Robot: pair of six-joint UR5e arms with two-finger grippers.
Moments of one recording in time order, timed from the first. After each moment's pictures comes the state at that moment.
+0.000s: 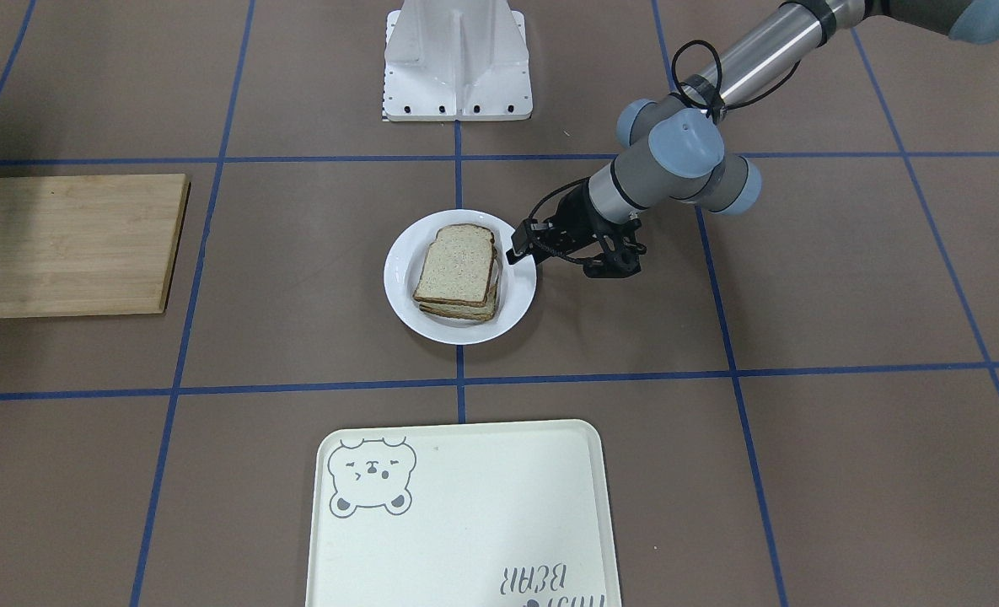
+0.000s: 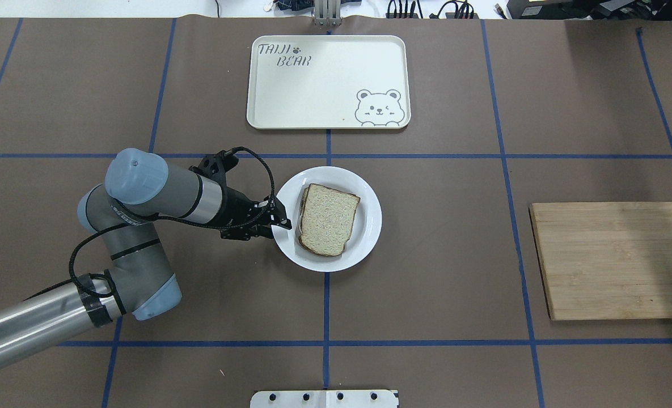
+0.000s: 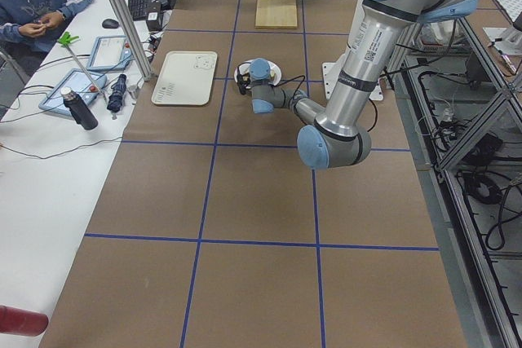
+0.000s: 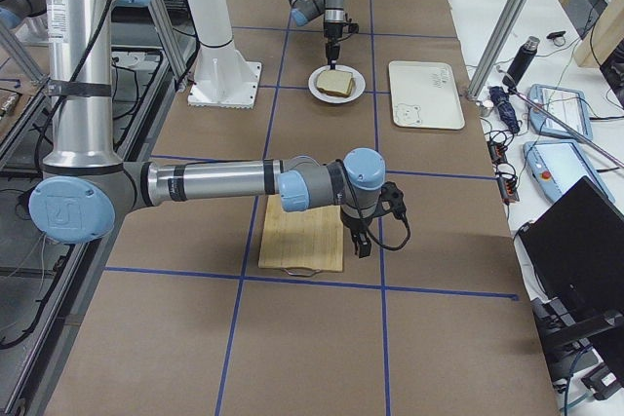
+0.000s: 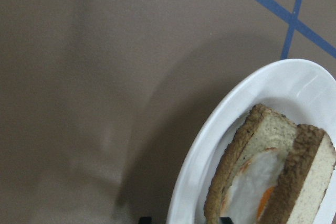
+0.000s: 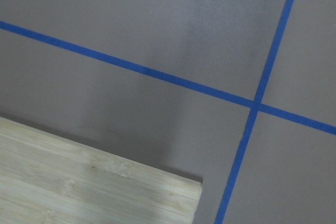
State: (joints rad) left arm -0.56 -2.08 -1.40 -2.60 -2.10 -1.71; right arm 1.43 -1.61 1.69 -1.45 2.37 -0.07
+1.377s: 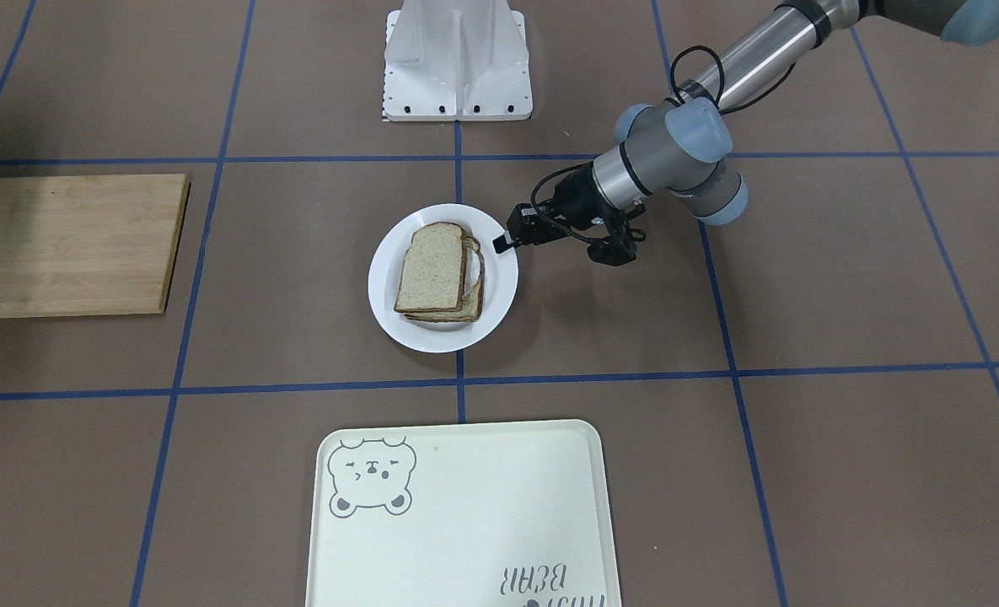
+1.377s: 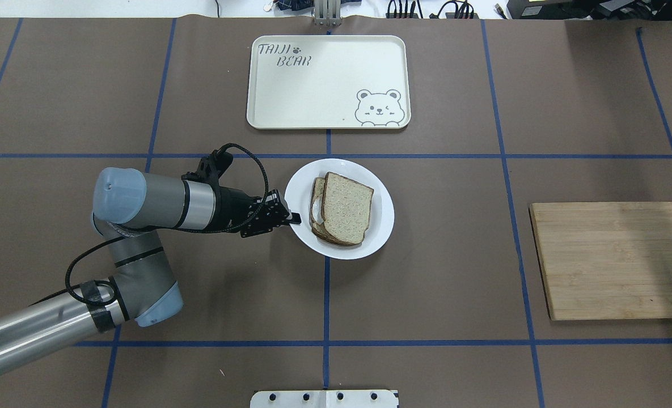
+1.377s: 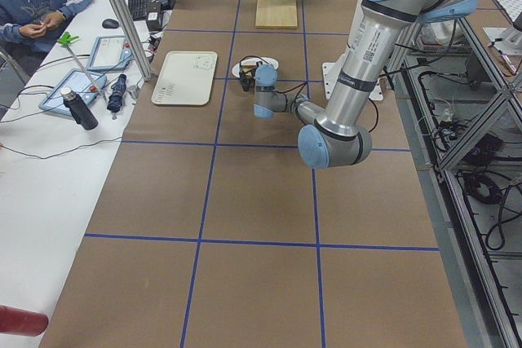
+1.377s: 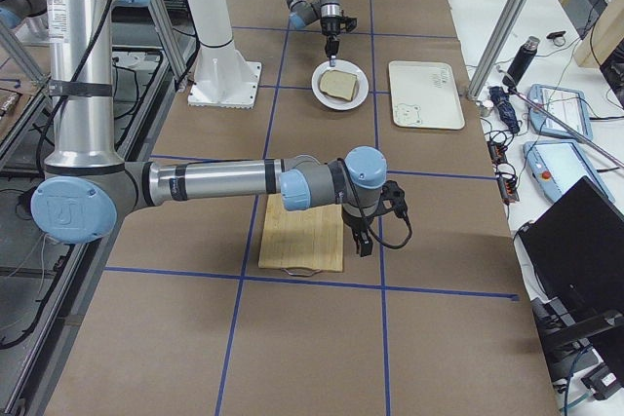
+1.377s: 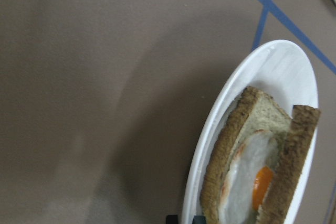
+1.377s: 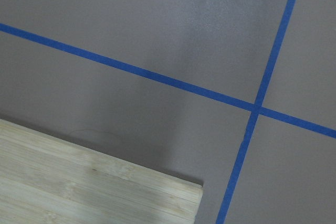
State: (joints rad) left arm -0.54 -2.08 -1.36 -2.95 -1.97 -1.89; right arm 1.43 -1.60 1.69 -1.45 2.37 -0.07
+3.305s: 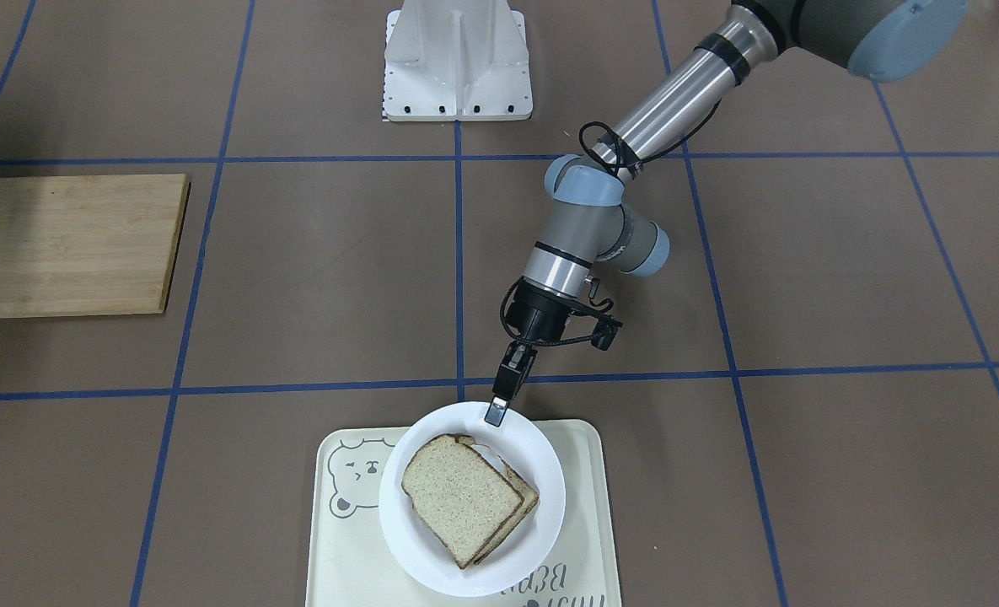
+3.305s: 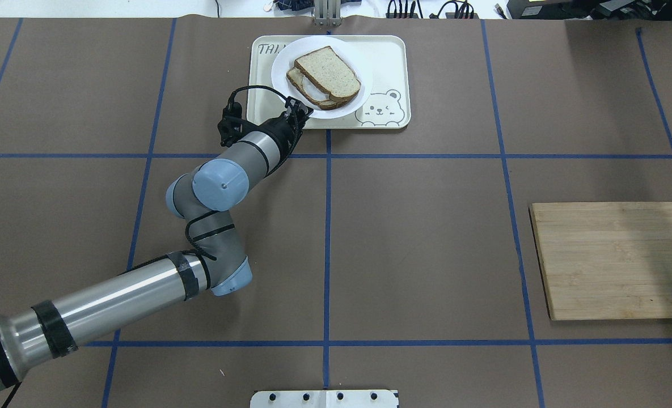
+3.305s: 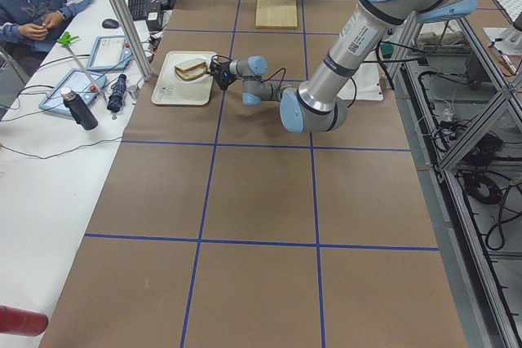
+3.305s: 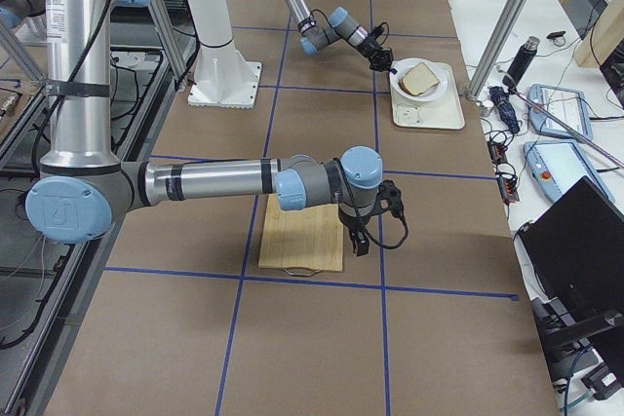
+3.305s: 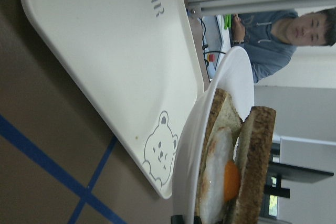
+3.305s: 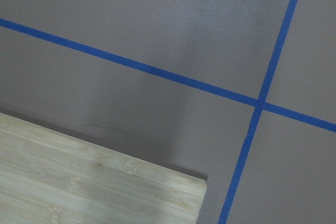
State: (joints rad) left arm -0.53 -2.43 -0.89 -2.89 -1.19 -2.27; right arm 1.43 -1.62 1.71 -1.46 2.37 -0.06
